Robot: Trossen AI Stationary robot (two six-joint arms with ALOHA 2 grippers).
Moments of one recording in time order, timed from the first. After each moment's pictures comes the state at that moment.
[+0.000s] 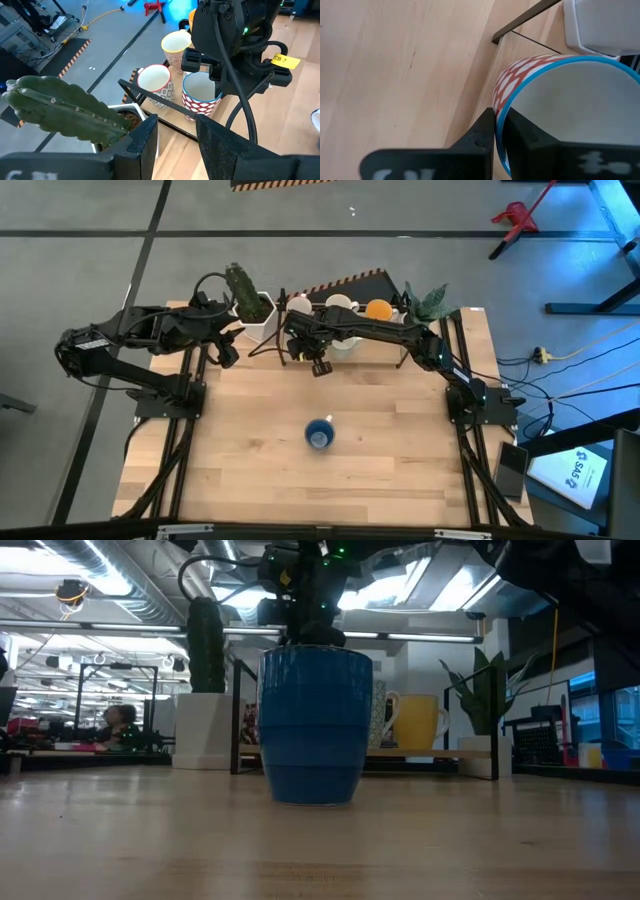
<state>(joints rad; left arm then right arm) 0.03 0.97 1.39 -1.11 -0.59 -0.18 -0.22 2.35 2.33 -1.17 0.02 -0.61</state>
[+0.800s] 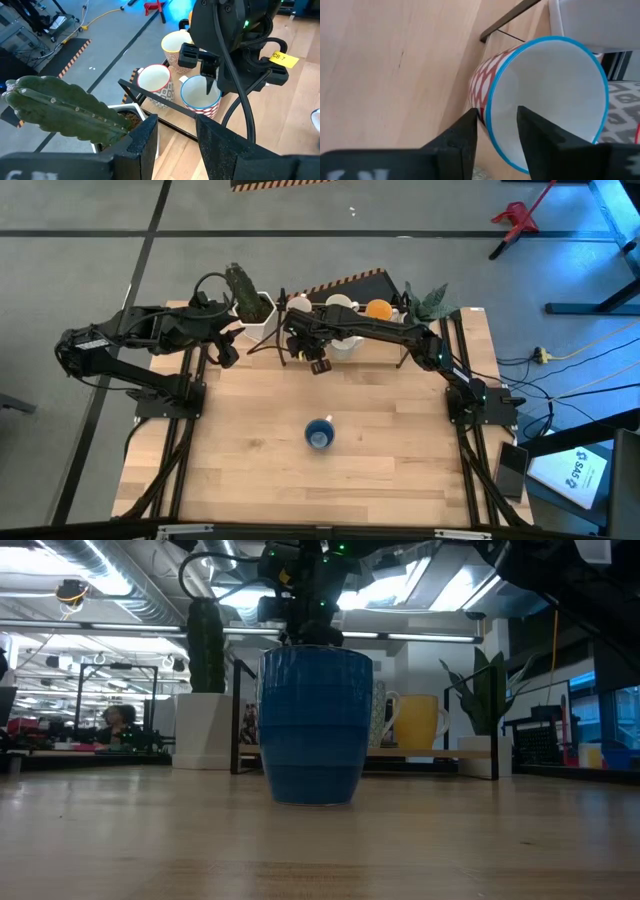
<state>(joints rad) 0.03 0.98 1.39 -1.11 -0.59 -0.18 -0.22 2.35 2.35 -1.18 0.06 -0.61</state>
